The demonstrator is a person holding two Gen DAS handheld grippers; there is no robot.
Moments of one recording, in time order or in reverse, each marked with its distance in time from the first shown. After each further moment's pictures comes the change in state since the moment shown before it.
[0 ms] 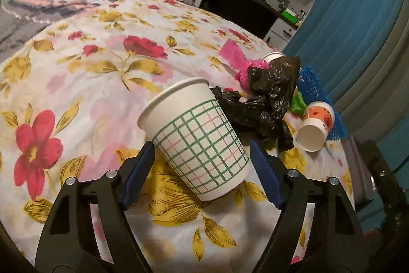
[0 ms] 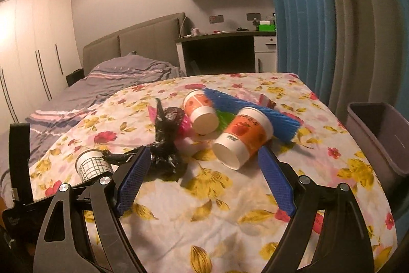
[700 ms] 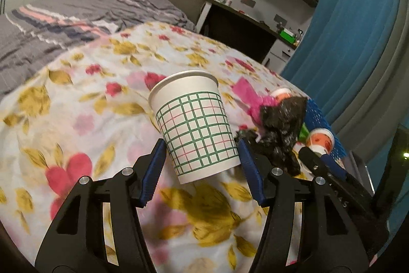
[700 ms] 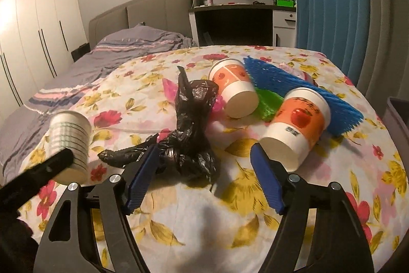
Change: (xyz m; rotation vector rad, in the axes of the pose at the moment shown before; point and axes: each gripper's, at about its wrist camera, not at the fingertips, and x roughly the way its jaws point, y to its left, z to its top) left arm -0.029 0.029 0.031 0.024 -0.134 0.003; right arm 0.078 0.038 0.001 -0.033 0.169 0.044
